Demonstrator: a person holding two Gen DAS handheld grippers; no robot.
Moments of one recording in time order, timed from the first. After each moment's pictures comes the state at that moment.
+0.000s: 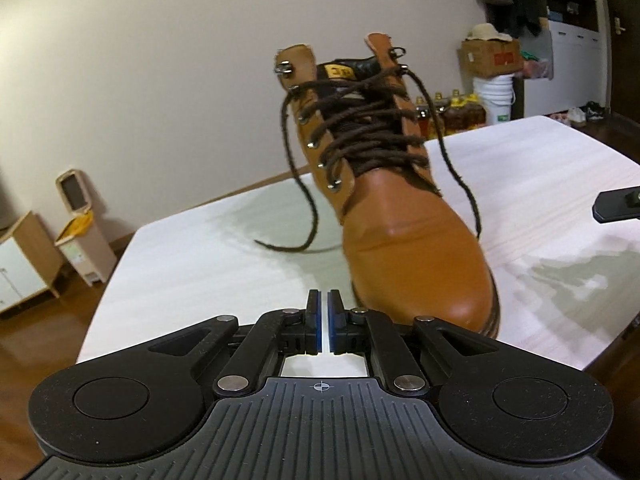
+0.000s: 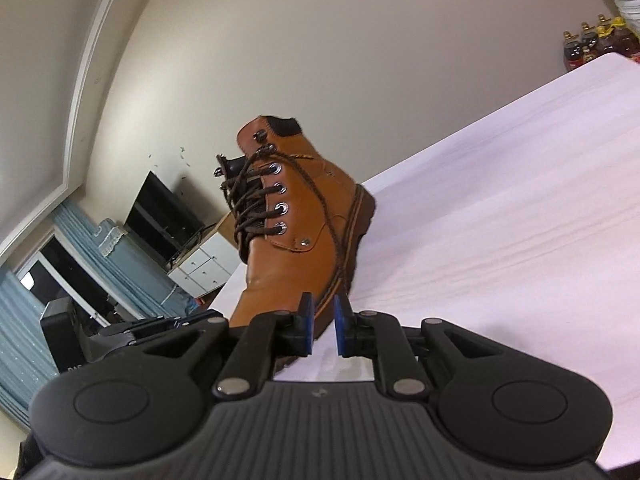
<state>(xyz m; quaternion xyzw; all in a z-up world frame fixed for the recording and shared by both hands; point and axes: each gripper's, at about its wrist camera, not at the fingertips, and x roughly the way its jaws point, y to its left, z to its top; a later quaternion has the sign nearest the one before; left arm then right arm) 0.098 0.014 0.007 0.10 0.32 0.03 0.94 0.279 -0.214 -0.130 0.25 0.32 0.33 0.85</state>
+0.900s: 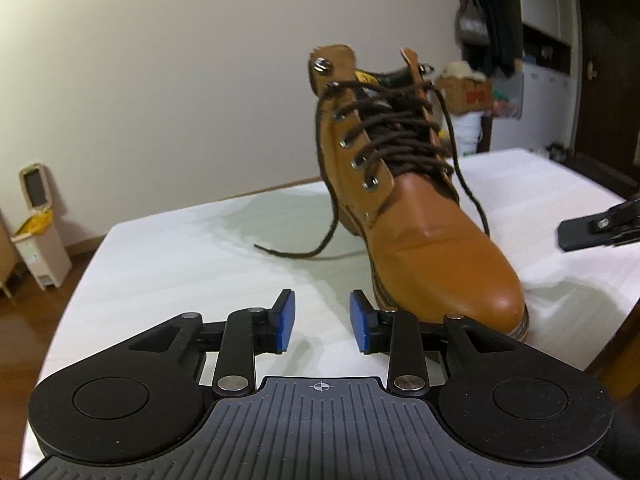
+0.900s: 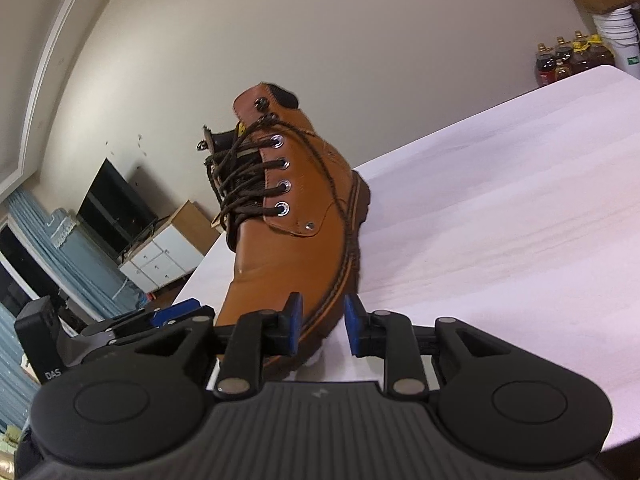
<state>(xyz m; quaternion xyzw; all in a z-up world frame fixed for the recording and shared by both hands) 0.095 0.084 -0.005 0.02 0.29 -0.06 0.96 0.277 -0.145 -0.125 0.20 0.34 0.27 0.88</state>
